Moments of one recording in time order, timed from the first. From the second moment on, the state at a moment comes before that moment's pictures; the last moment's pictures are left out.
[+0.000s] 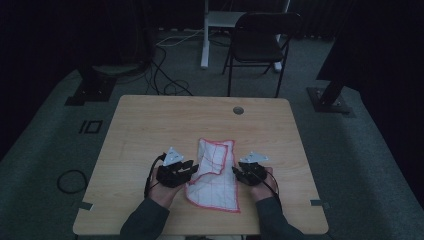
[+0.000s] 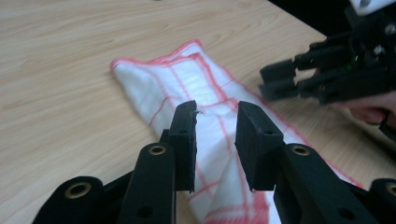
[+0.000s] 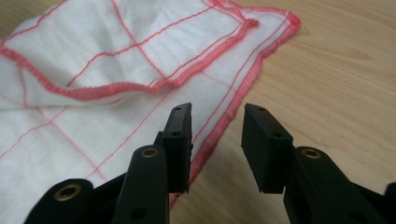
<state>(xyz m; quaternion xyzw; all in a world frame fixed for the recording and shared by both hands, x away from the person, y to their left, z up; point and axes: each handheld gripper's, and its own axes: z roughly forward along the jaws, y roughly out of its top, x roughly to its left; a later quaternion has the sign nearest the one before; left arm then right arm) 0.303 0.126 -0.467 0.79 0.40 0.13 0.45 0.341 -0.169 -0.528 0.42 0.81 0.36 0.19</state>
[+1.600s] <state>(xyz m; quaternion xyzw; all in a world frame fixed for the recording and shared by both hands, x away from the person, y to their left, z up) 0.271 0.139 -0.501 0.81 0.39 0.09 0.43 0.446 -0.138 -0.523 0.46 0.80 0.35 0.17</state>
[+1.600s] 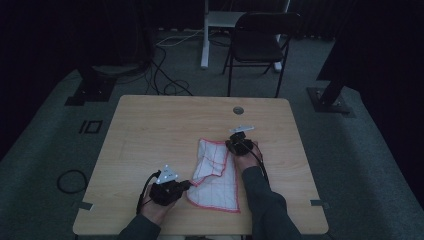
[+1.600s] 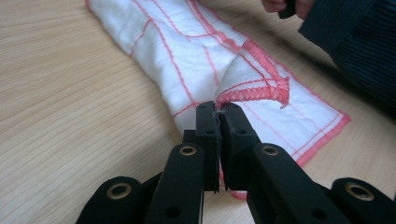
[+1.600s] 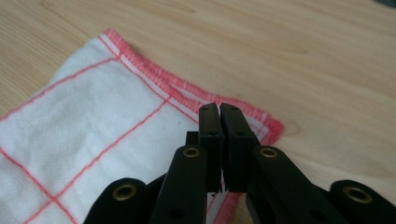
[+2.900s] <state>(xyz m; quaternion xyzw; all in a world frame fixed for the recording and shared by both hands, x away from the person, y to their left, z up) 0.254 0.064 -0.510 0.85 0.30 0.02 0.44 0.470 -0.159 -0.506 0.47 0.80 0.32 0.20</state>
